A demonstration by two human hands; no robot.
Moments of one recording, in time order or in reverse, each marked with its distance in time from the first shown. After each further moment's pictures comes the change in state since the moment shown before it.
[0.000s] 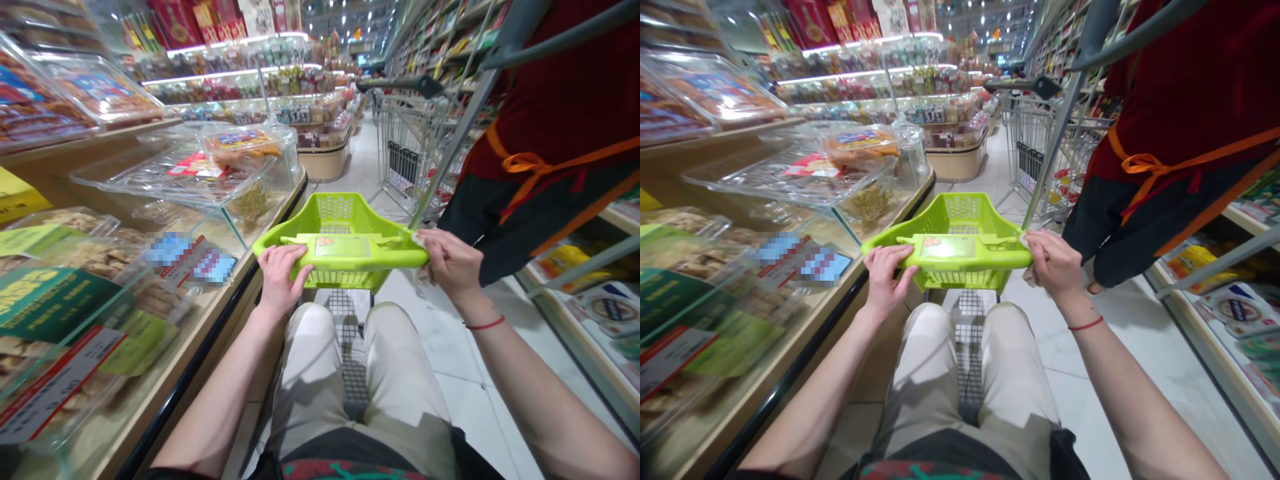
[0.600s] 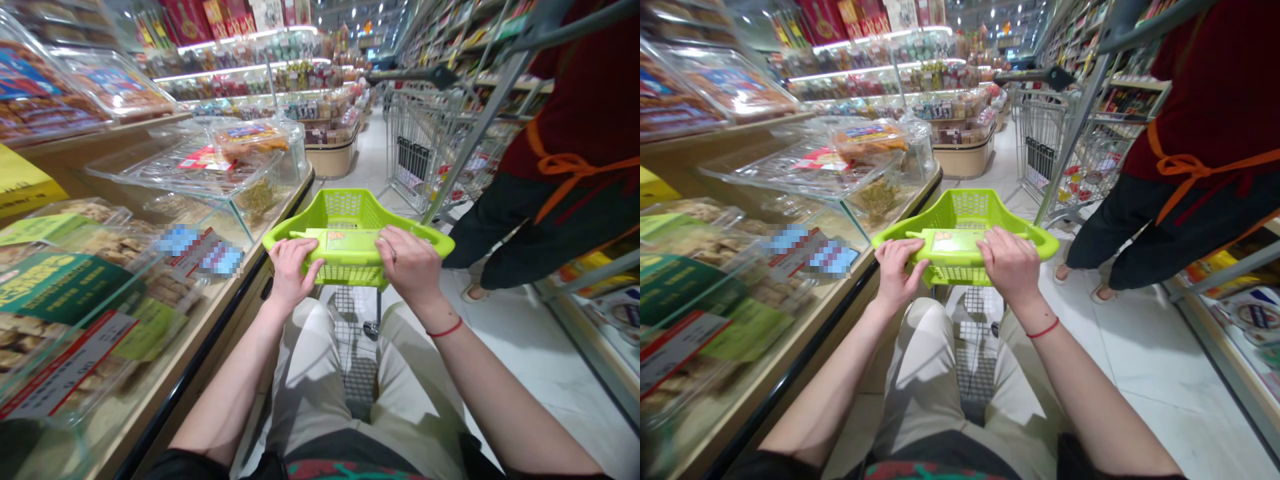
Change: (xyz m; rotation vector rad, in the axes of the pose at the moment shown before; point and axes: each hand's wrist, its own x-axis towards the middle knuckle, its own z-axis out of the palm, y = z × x) left_hand -0.001 0.006 0.006 0.028 -0.058 -0.065; right_hand 0.007 -0.083 0.041 -0.217 -0.084 -0.025
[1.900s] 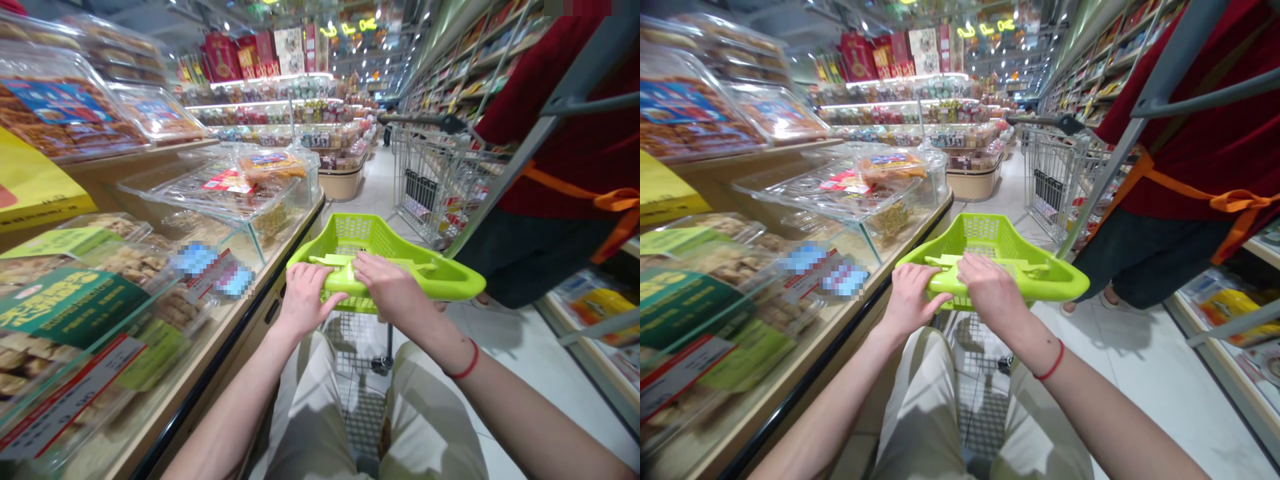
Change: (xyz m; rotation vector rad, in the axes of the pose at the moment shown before) left_hand 0.009 0.001 -0.008 0.093 -0.166 0.019; right_hand 0.039 -0.042 0.009 0.107 -0.488 -0.183
